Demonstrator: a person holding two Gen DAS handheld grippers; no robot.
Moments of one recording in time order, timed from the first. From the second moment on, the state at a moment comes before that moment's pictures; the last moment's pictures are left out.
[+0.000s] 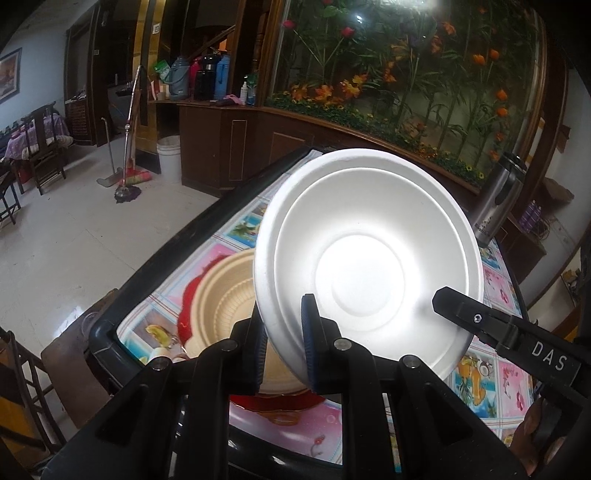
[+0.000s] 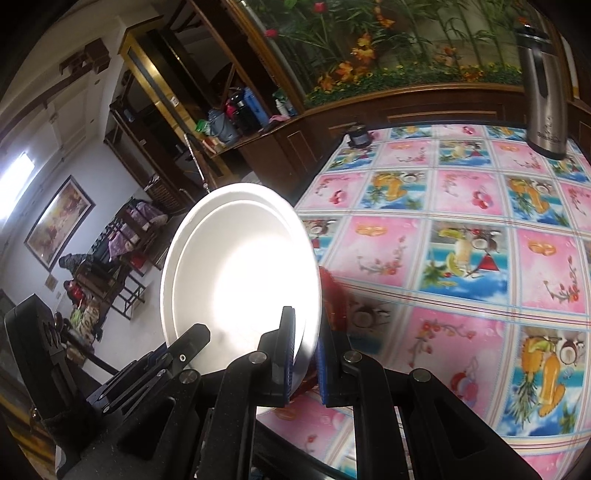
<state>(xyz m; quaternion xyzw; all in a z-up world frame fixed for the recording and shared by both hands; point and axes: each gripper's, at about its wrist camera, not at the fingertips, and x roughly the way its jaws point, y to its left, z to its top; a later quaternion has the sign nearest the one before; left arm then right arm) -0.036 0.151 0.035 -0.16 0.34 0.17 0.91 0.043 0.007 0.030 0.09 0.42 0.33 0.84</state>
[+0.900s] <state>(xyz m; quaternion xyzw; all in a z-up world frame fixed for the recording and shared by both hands) -0.046 0.178 0.013 -0.17 0.37 0.19 0.90 0.044 0.050 0.013 0.06 0.45 0.34 0.82</state>
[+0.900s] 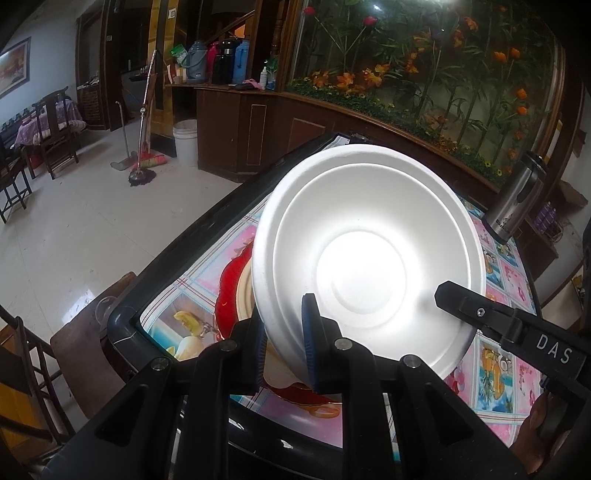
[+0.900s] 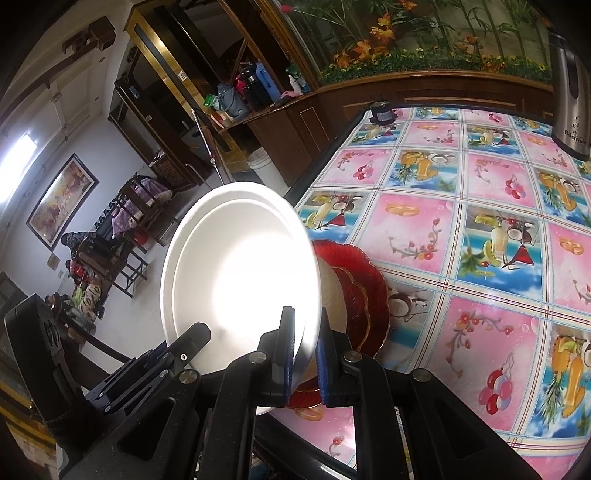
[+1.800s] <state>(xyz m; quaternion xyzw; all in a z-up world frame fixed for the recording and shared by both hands) -0.044 0.192 0.013 -0.17 0.38 0.19 0.89 0.043 0.071 0.014 0.03 0.46 0.35 0.82</state>
